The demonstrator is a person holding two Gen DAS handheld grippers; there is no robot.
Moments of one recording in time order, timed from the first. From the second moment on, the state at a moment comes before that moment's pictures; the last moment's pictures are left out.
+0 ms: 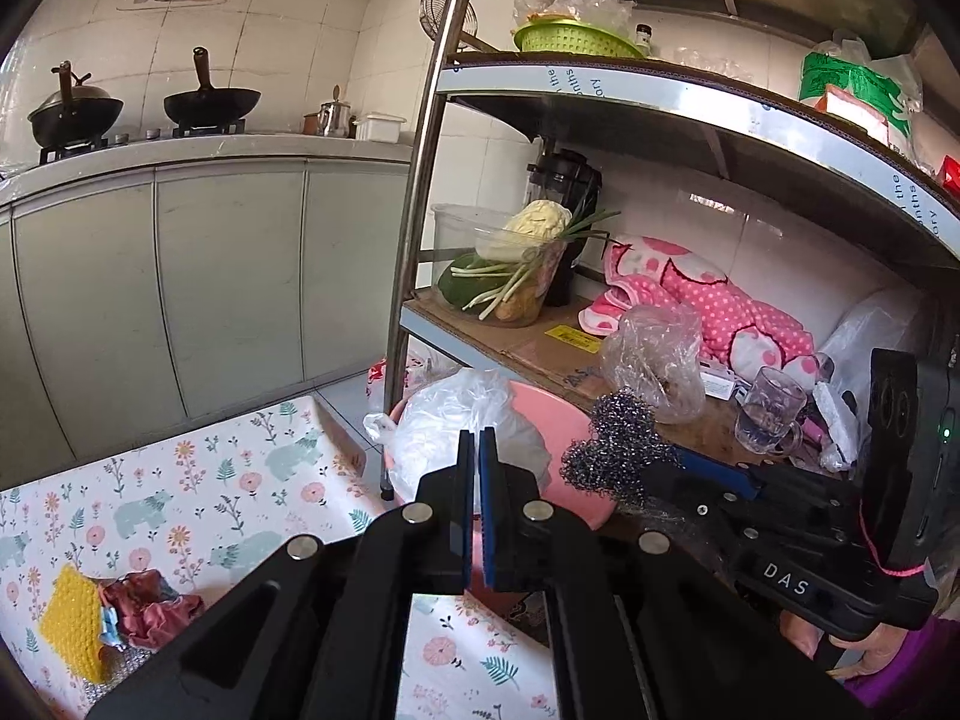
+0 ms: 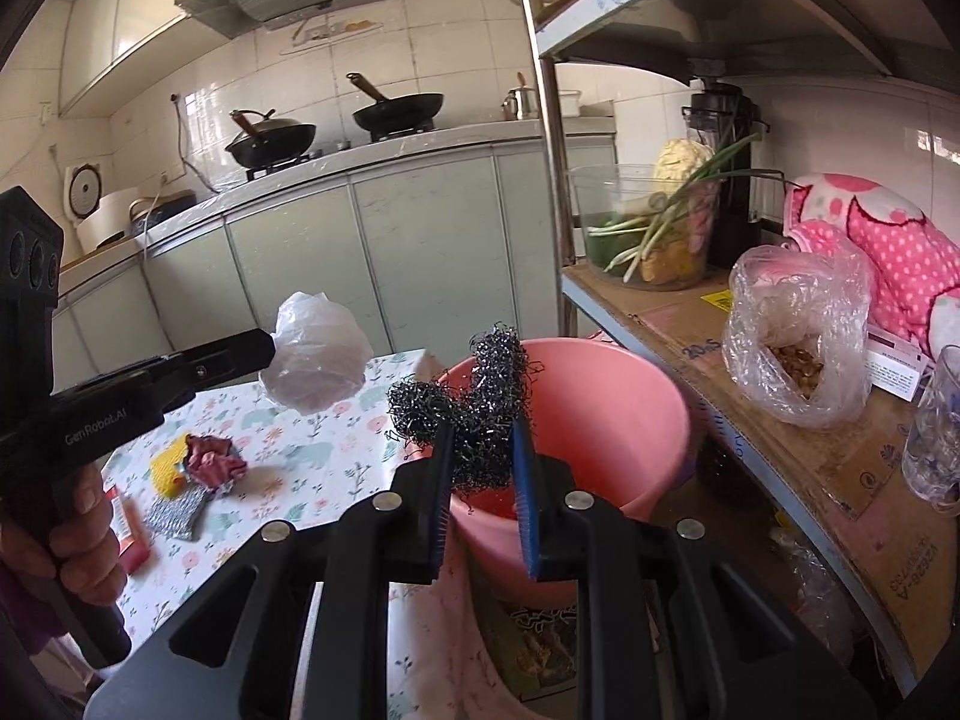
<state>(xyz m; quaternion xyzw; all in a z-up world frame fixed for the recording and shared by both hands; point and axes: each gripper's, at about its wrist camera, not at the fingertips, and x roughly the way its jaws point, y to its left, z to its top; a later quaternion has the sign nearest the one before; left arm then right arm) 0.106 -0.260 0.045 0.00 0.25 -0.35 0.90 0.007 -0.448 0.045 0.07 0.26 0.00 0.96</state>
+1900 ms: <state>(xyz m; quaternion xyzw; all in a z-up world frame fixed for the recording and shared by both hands) 0.116 -0.276 0.018 -0.01 0.32 -0.33 0.89 0.024 -0.432 0.016 0.07 0.30 -0.01 0.95</state>
